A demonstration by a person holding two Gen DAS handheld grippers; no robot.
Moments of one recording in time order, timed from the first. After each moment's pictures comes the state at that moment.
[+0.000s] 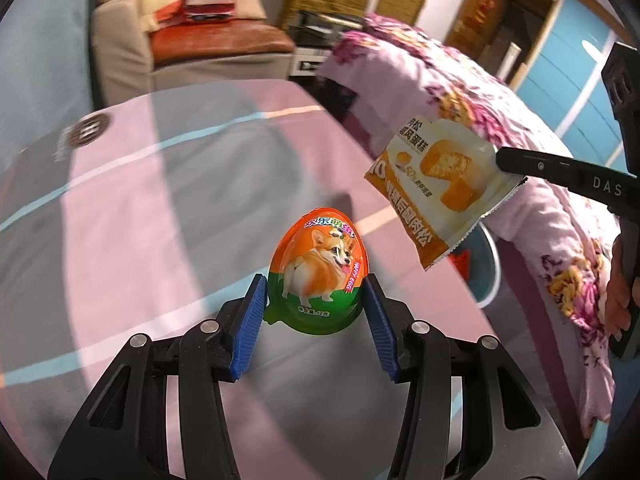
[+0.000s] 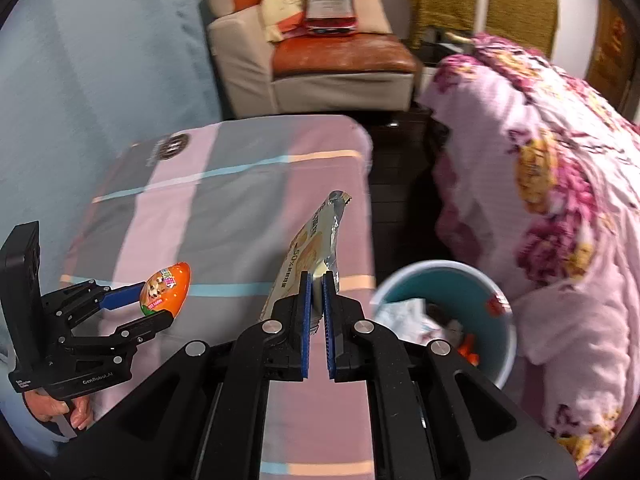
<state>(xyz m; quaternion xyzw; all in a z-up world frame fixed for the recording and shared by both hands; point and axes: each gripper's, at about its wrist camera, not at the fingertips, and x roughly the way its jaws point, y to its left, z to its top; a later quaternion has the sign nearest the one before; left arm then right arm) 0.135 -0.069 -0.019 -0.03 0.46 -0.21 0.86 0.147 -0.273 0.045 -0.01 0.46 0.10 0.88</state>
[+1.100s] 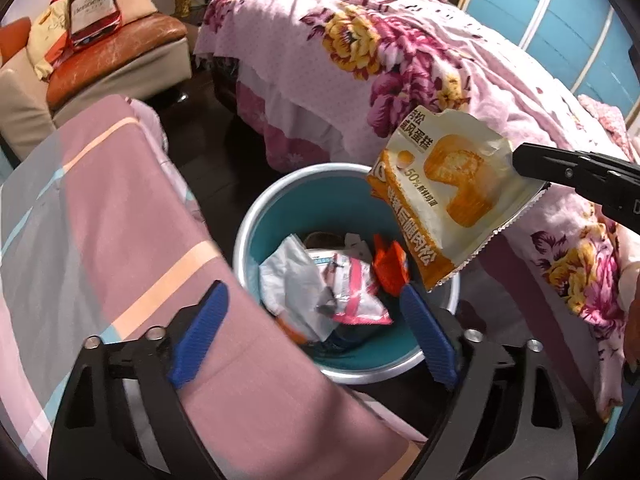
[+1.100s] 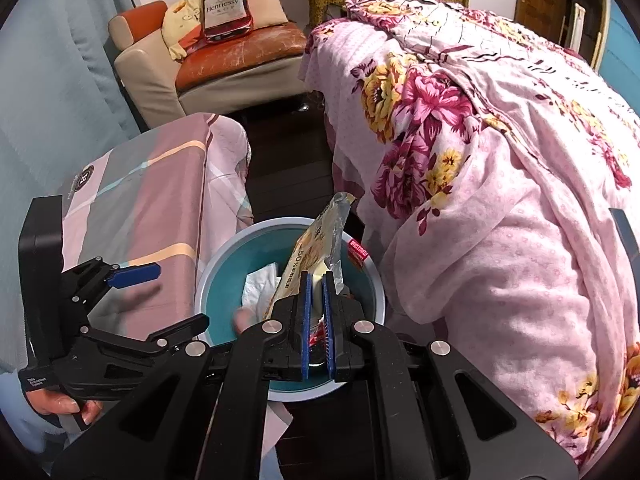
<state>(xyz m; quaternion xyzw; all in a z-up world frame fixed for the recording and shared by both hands) 0.179 -0.287 -0.056 0.09 0.50 -0.27 0.82 0.127 -0.462 0.004 0.06 0.47 0.01 0.88</state>
